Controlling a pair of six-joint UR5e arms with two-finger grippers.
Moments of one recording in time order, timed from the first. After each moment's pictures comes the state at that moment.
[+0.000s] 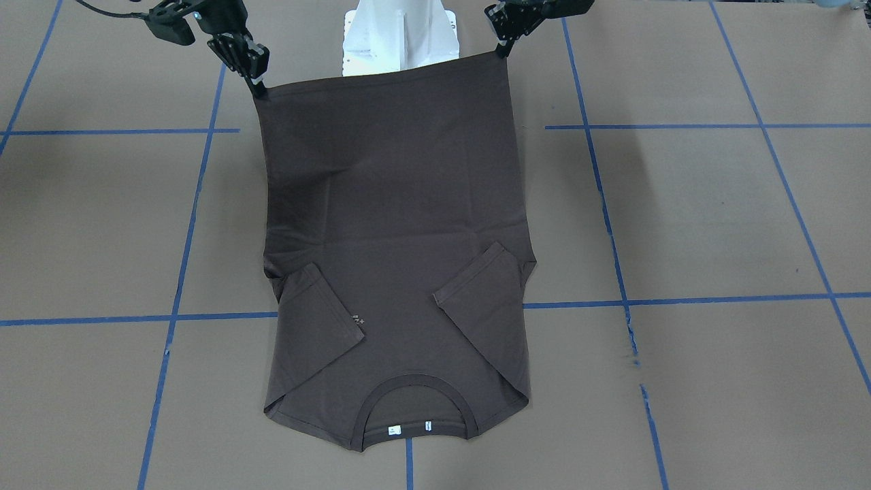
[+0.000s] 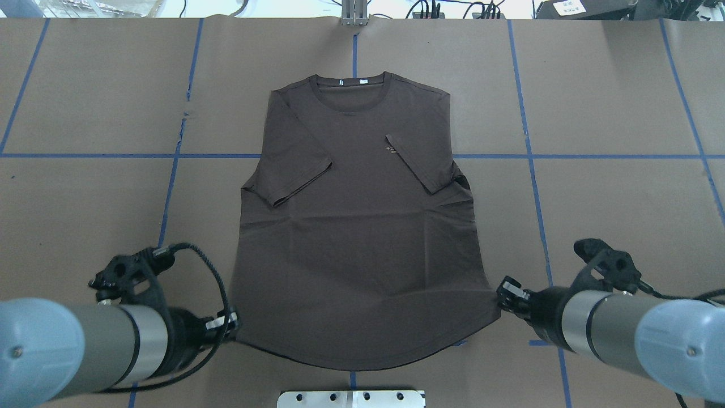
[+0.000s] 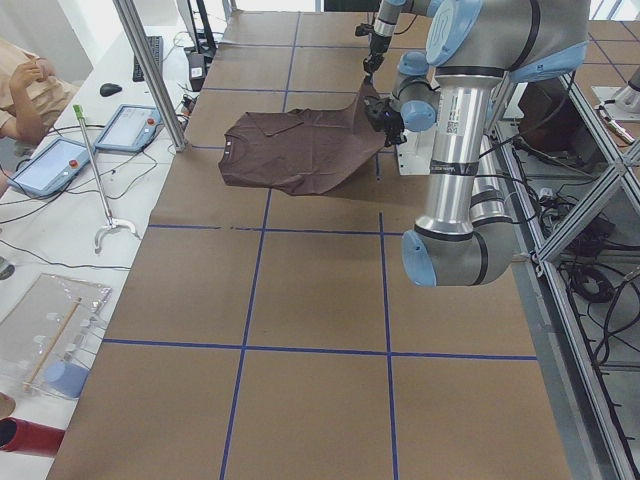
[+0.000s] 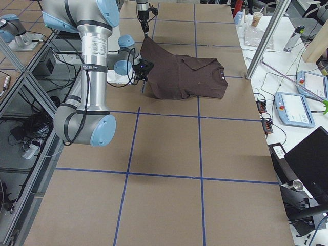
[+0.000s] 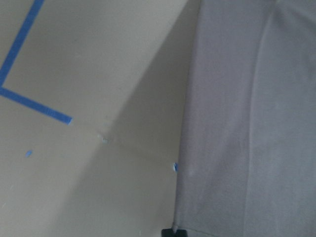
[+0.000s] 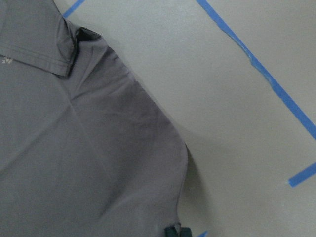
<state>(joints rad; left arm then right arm) -0.24 -1.83 -2.39 -1.49 -1.64 -1.85 0.25 -1.59 2.37 -1.39 1.52 2.05</state>
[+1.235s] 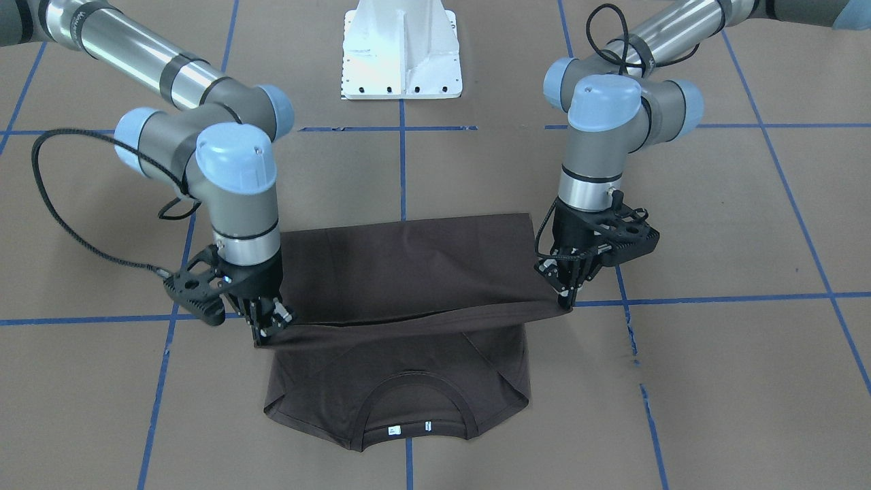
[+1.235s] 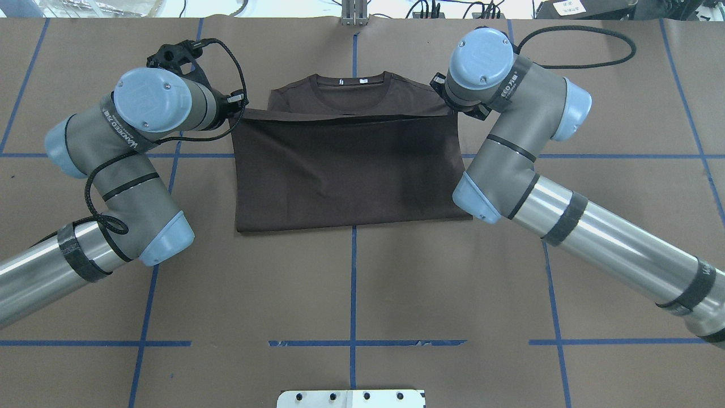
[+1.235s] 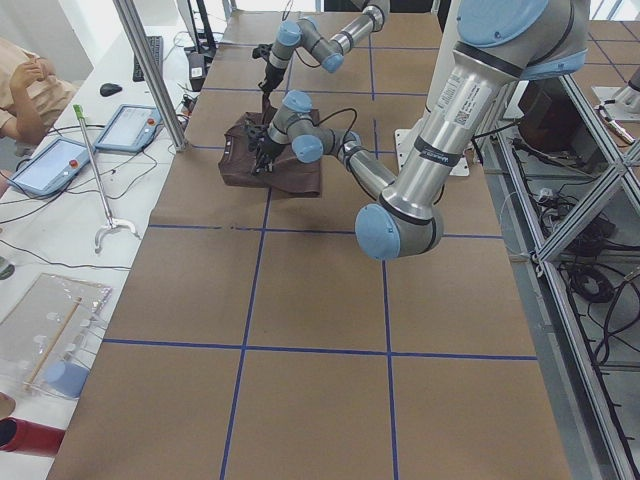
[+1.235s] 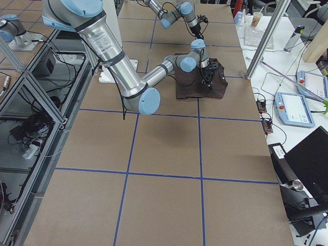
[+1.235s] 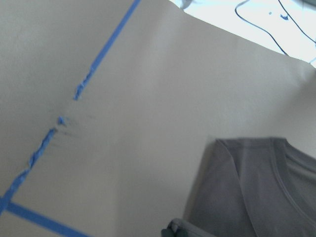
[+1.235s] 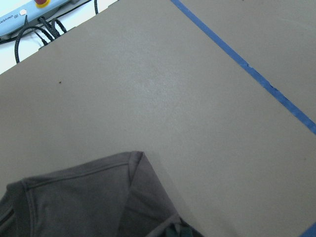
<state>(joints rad) -0.73 -2.11 -1.58 -1.94 -1.57 -1.50 0.76 -0.84 1.37 -1.38 1.65 1.66</state>
